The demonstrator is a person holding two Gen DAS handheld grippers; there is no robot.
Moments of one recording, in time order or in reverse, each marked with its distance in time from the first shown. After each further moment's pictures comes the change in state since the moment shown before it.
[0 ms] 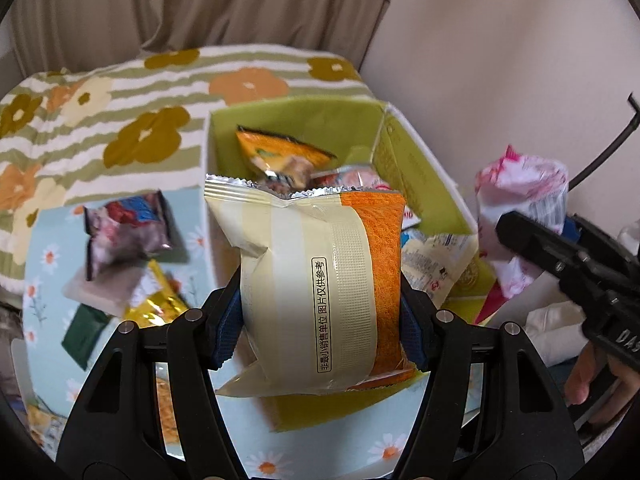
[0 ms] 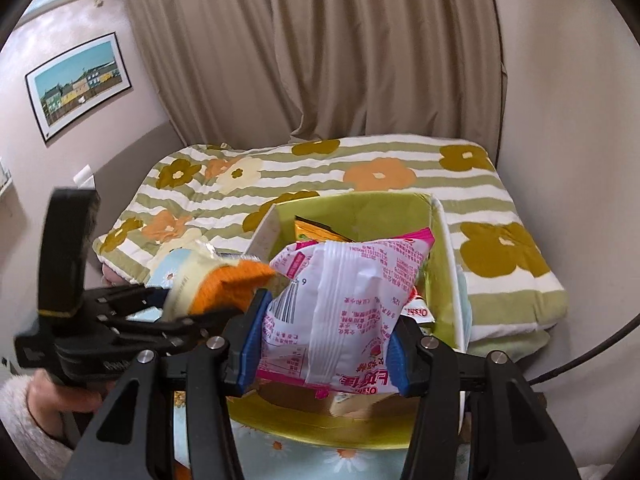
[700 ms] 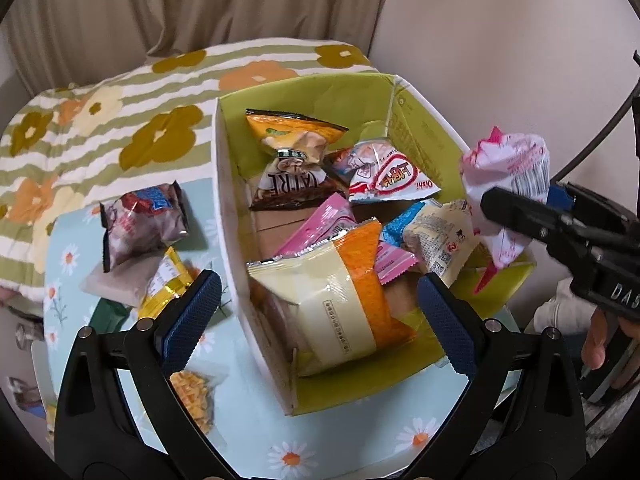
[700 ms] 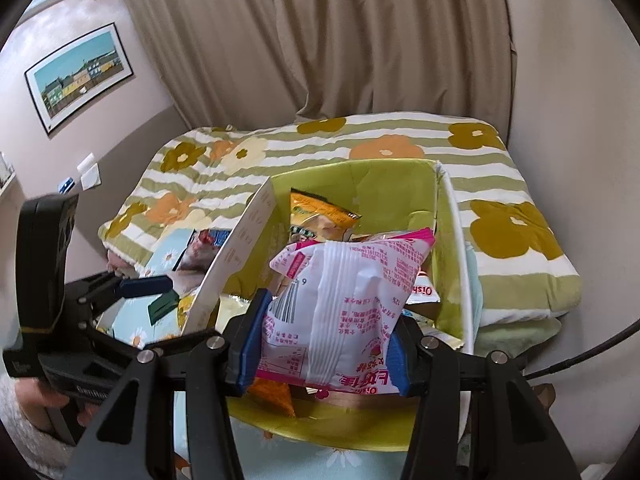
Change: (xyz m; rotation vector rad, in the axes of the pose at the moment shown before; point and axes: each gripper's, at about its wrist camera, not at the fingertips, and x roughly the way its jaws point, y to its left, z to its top) left arm -0.003 0.001 -0.018 0.069 0.017 0.088; right arm 0.023 -0.010 -0.011 -0.018 0.070 0.046
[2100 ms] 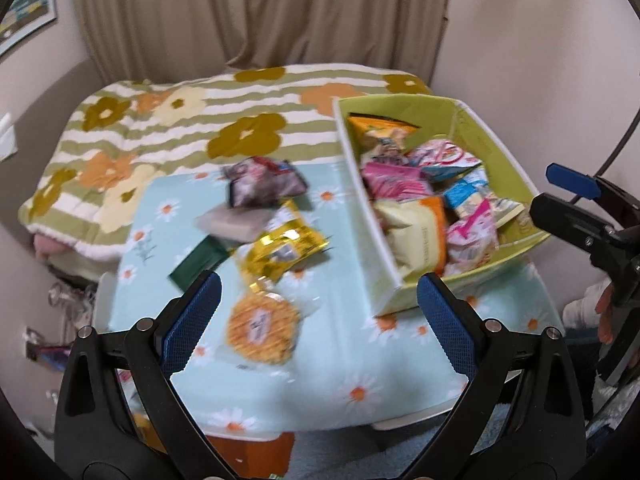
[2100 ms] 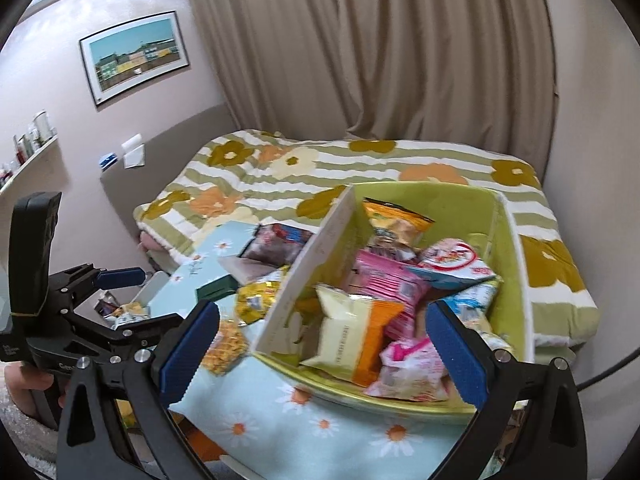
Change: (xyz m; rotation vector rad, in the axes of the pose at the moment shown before) left arm -0.106 0.055 -0.088 -0.119 -0.113 0.215; right arm -0.025 0.078 -0.028 -0.150 -0.080 0.108
